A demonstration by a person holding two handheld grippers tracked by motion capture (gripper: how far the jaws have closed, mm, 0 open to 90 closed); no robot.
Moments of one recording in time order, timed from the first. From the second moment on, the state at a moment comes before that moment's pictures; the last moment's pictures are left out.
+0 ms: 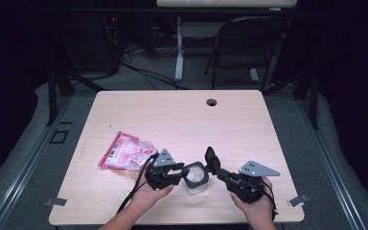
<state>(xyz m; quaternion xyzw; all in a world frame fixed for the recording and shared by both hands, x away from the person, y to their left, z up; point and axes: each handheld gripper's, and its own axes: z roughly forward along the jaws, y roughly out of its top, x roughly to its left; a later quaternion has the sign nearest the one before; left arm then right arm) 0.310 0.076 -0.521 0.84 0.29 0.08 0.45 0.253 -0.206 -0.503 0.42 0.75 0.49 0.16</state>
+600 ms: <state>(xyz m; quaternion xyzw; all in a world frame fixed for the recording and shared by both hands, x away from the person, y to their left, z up) 0.310 0.075 -0.521 0.84 0.29 0.08 0.45 0.255 -0.205 -0.507 0.43 0.75 0.49 0.16</state>
